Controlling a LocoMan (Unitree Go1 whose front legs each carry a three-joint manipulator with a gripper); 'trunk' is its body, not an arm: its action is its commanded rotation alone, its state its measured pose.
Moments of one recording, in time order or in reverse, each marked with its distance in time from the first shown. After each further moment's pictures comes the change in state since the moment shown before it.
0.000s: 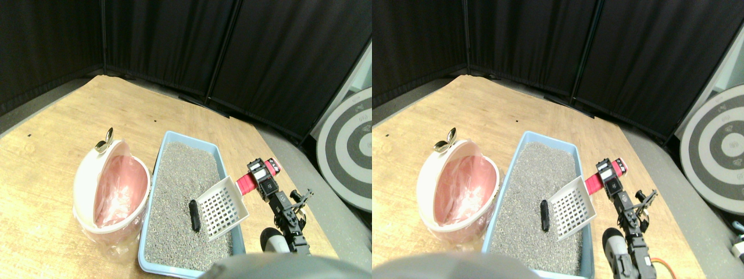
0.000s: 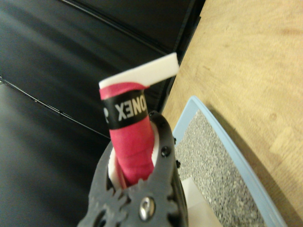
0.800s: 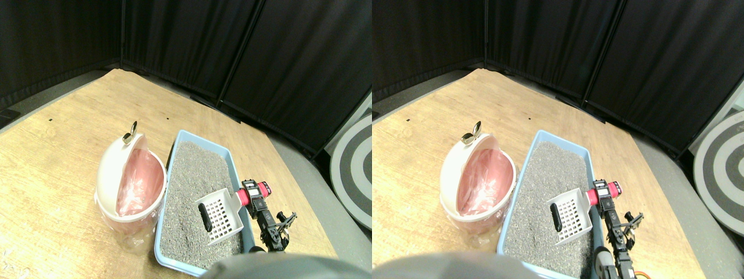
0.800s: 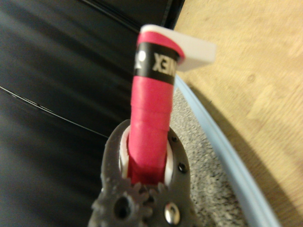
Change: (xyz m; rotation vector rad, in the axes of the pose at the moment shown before) right arm 0.015 0.042 -0.045 0.492 0.118 0.014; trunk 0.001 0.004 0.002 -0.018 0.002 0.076
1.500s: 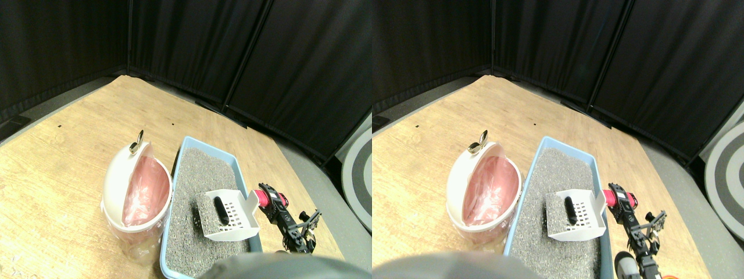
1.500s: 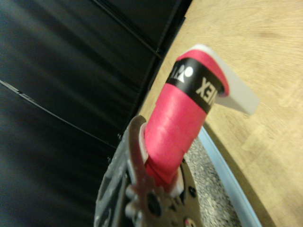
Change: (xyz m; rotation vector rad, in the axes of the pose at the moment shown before) right arm -0.001 -0.015 0.034 0.310 -0.027 -0.054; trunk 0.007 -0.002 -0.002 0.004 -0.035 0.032
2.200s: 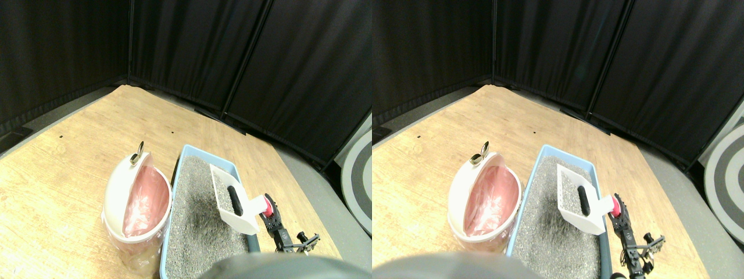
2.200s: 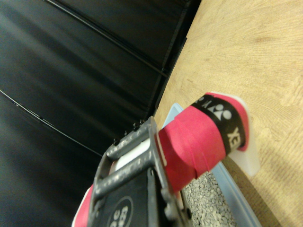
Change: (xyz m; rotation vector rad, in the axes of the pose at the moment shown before) right arm -0.007 -0.009 -0.003 0.533 -0.169 -0.064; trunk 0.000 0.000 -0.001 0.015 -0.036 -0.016
